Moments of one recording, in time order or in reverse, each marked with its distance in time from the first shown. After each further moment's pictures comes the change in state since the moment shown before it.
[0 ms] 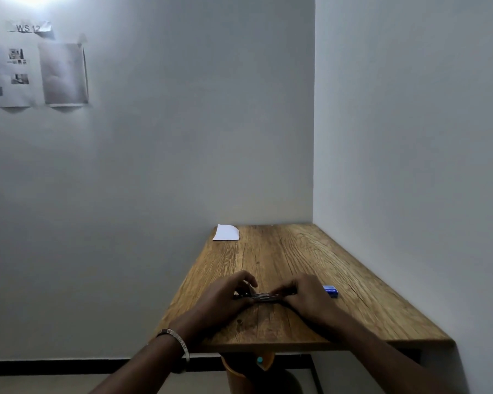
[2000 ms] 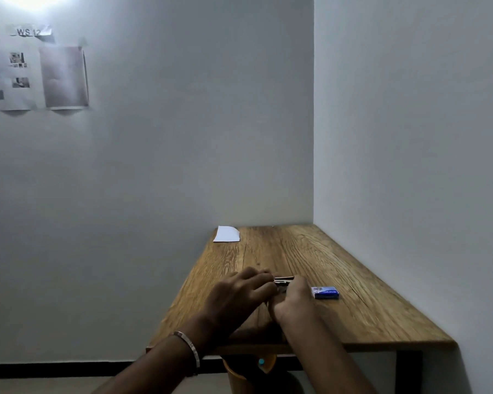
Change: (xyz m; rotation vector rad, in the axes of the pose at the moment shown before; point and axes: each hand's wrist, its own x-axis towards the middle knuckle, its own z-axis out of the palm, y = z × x) left_hand 0.001 0.039 0.005 0.801 0.467 0.708; right_hand 0.006 -0.075 0.019 1.908 0.416 0.785
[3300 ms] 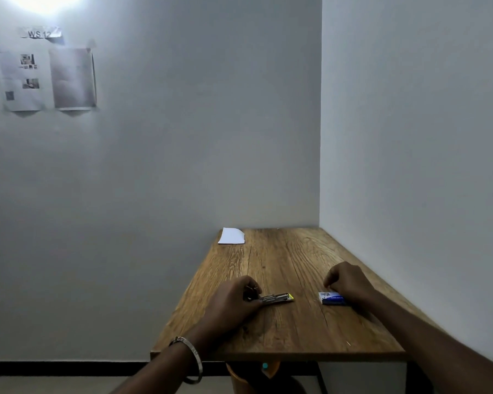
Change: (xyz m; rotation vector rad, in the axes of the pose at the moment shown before) left_hand -0.024 -0.014 0.028 -0.736 -0.393 -0.897; right_hand 0.083 -0.129 -0.050 -2.041 0.060 -0.765
